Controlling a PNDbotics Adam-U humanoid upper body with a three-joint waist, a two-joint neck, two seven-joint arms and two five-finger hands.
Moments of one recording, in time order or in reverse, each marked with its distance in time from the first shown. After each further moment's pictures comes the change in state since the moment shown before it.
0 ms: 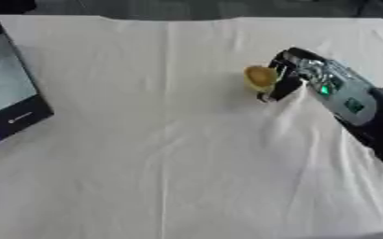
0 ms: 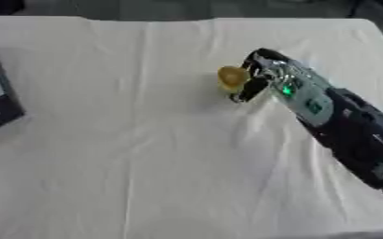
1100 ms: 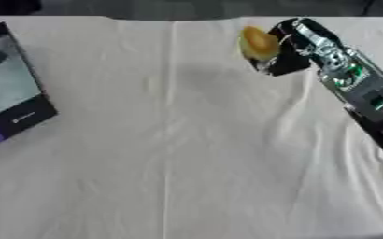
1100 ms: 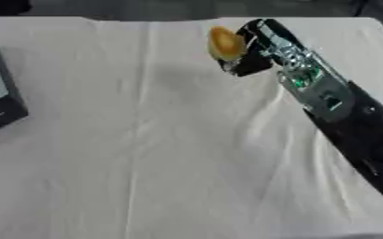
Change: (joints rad) left arm 0.001 0.000 0.001 -0.020 0.018 0.003 0.004; right arm 0.017 0.056 -0.072 -0.122 -0.334 -0.171 -0.321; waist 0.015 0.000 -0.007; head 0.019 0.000
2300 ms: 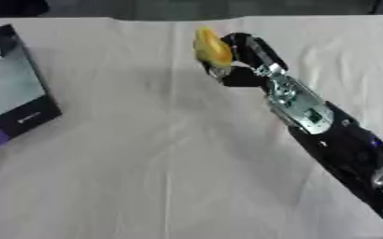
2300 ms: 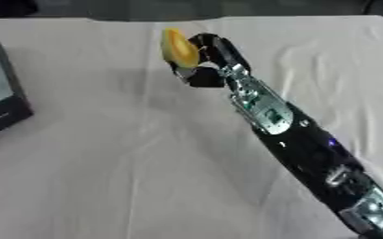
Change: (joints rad) left arm -0.040 0.000 -0.032 -0.068 0.022 -0.006 -0.048; right arm -0.075 0.222 0.082 0.188 -0.172 -0.451 -0.118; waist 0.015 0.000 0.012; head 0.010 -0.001
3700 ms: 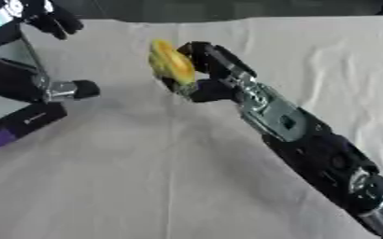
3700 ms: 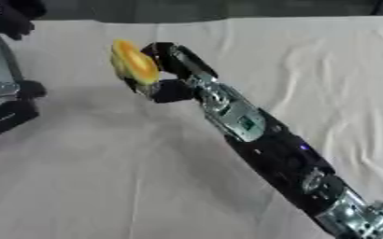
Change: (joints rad) left arm -0.137 0.035 -0.227 -0.278 0.105 -0.018 -0.435; right arm -0.044 0.104 0.070 -0.023 -0.043 -0.102 0.188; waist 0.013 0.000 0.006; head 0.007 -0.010
